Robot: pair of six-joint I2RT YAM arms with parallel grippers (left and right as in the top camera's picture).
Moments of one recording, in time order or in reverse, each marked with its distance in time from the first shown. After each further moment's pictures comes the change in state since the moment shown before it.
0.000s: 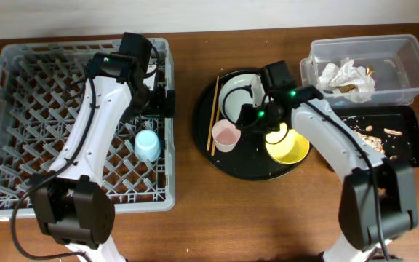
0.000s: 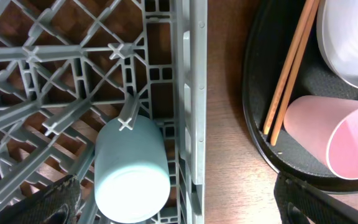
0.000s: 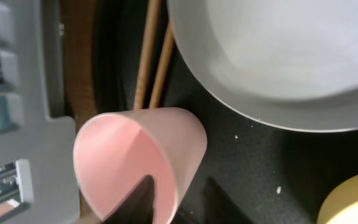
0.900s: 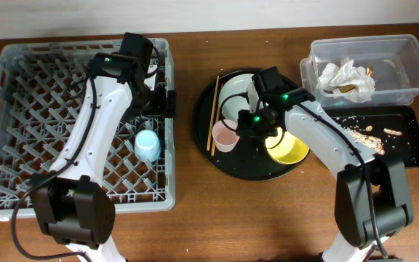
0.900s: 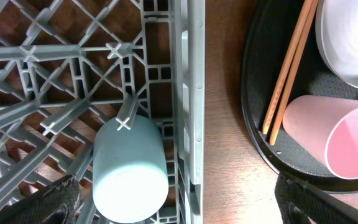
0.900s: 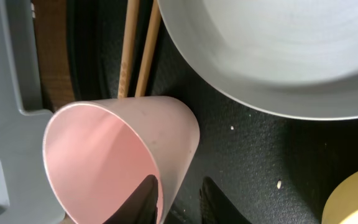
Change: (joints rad) left arm -0.001 0.000 0.000 0.000 0.000 -0.003; right arm 0.027 0.016 -0.024 -0.003 0.040 0.004
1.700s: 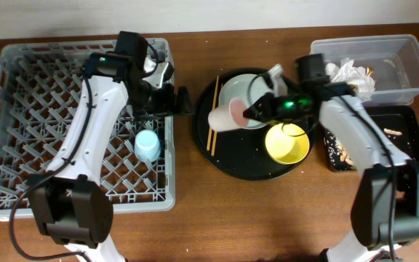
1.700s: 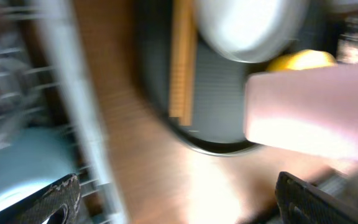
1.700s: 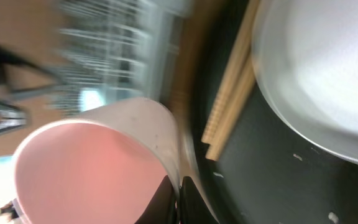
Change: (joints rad) left arm 0.028 0.000 0.000 0.025 0.419 0.094; right arm -0.229 -0.051 0.002 0.060 -0.565 -0.152
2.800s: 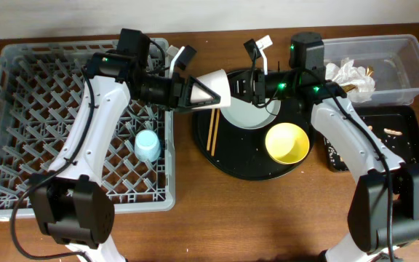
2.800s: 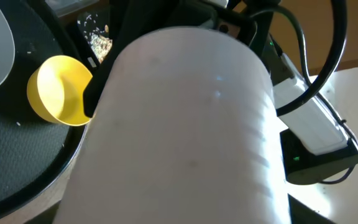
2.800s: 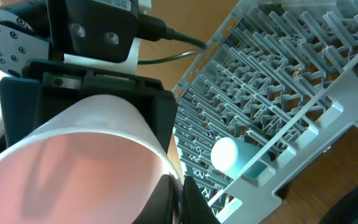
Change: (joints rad) left arm -0.020 0.000 0.000 0.061 0.811 0.179; right arm 0.083 -0.014 0.010 0.605 -0.393 0.227
